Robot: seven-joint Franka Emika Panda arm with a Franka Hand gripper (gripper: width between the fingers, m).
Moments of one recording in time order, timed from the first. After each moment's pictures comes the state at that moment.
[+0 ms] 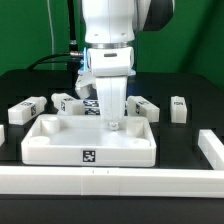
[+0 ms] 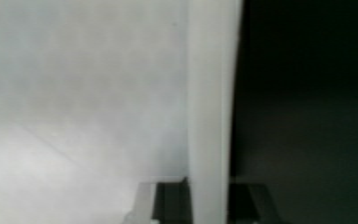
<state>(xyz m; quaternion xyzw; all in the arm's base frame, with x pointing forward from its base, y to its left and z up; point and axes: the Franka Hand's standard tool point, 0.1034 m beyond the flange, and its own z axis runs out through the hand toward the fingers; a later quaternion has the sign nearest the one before) 0.451 -0.015 0.006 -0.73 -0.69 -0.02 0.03</state>
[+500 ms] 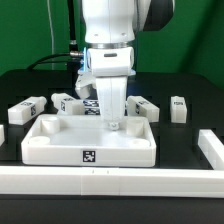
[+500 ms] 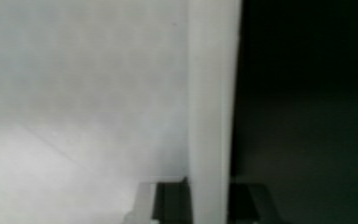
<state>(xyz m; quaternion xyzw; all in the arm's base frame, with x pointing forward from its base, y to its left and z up) 0.454 -0.012 0.007 -0.73 -0.69 -0.02 0.03</state>
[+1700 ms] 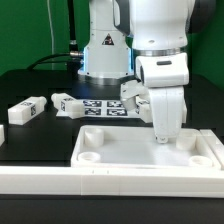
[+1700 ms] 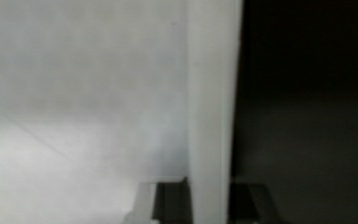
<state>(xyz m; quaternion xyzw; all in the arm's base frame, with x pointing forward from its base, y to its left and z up) 0.515 0.065 0.007 -0.74 -0.68 -0.04 0.04</state>
